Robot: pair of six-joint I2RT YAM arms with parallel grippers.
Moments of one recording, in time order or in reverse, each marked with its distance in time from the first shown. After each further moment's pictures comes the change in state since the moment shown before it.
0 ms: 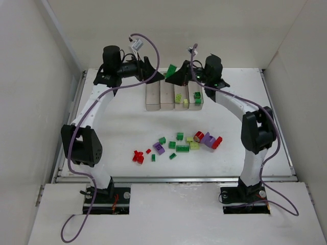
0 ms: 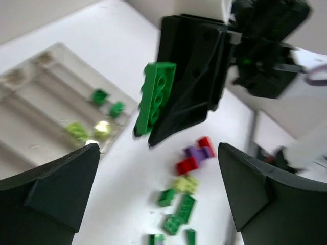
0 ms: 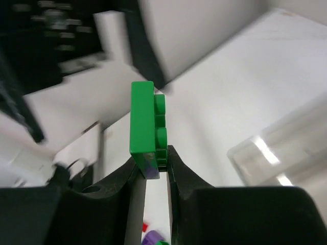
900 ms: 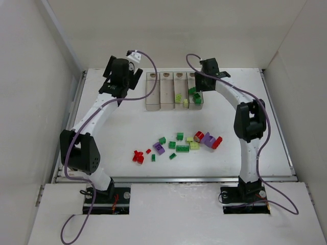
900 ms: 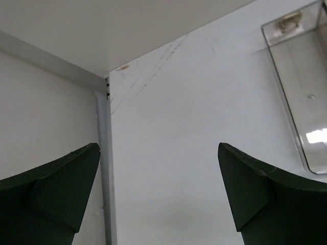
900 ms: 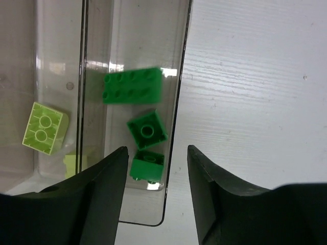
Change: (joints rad) left arm -0.081 -0.091 -0.138 -0.160 -1.408 0.792; right arm -0.109 0.227 0.311 -1.008 1.084 -0.460
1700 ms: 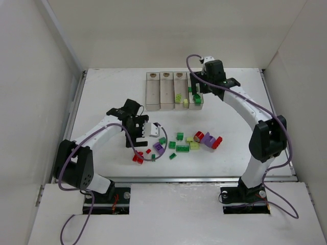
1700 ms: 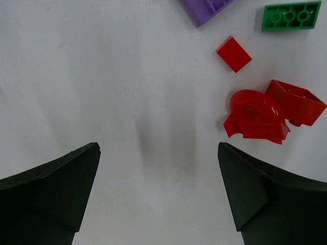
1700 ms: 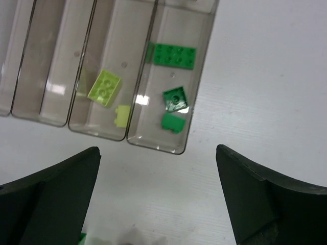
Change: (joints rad) left arm -0.129 -0.176 -0.459 -0.623 0.630 0.781; right arm 0.068 -0.396 -0.297 0.106 0.010 -0.034
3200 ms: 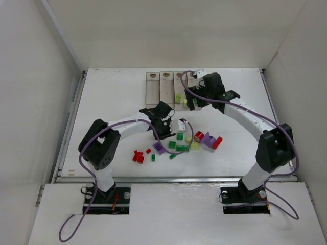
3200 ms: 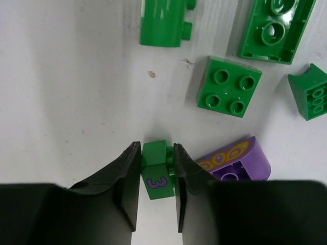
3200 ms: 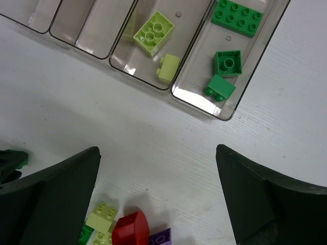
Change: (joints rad) left arm -0.293 0.320 0.155 0.280 -0.024 -0.425; right arm 0.079 -0.144 -0.274 0.075 -0.144 -0.108
